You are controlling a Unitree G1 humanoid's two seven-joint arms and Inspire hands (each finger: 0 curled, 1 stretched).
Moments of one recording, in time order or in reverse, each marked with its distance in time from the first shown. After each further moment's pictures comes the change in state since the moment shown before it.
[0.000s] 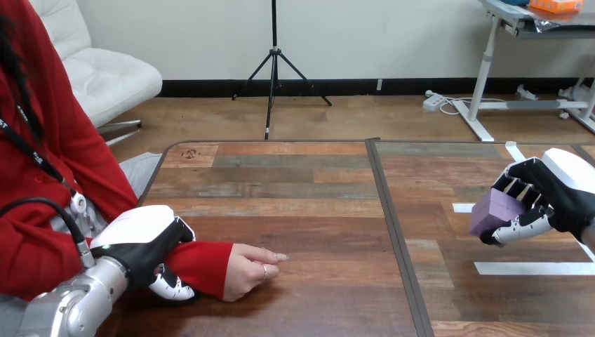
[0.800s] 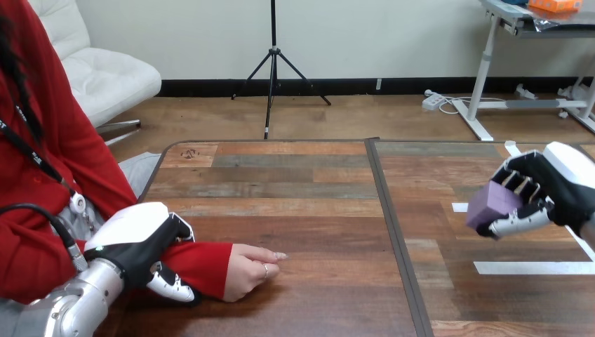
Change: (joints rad) left arm 0.039 -0.004 0.038 -0.047 -0.042 0.000 0.027; right arm 0.009 0.007 -0.013 -0.057 0.049 0.035 0.011
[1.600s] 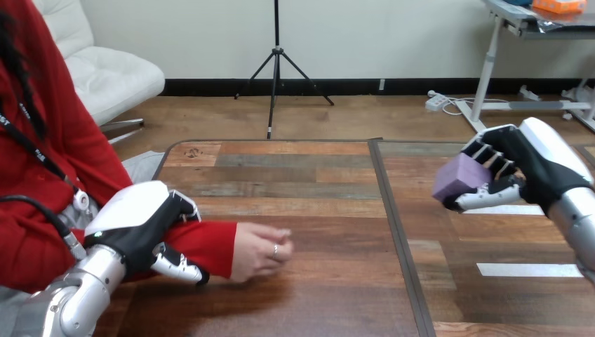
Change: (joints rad) left arm -0.007 -0.021 0.035 -0.045 -0.033 -0.016 0.047; right arm 0.000 0.096 -0.027 -0.171 0.058 0.107 0.017
